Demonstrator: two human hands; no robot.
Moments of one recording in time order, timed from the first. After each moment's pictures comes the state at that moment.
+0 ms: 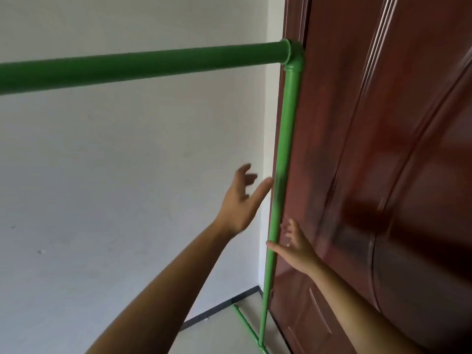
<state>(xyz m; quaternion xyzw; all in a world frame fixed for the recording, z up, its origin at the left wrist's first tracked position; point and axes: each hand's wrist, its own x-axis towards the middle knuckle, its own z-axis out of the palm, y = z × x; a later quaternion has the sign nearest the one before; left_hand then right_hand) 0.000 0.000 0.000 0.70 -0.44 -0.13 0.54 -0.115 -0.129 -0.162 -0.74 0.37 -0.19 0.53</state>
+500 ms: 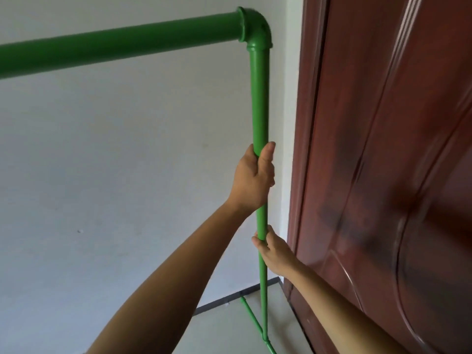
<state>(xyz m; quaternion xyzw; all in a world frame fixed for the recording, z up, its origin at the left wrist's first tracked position) -0.009 -0.014 0.028 0.66 -0.40 -0.07 0.63 -0.077 -0.063 -0.151 -0.84 0.27 -0.09 0.47</state>
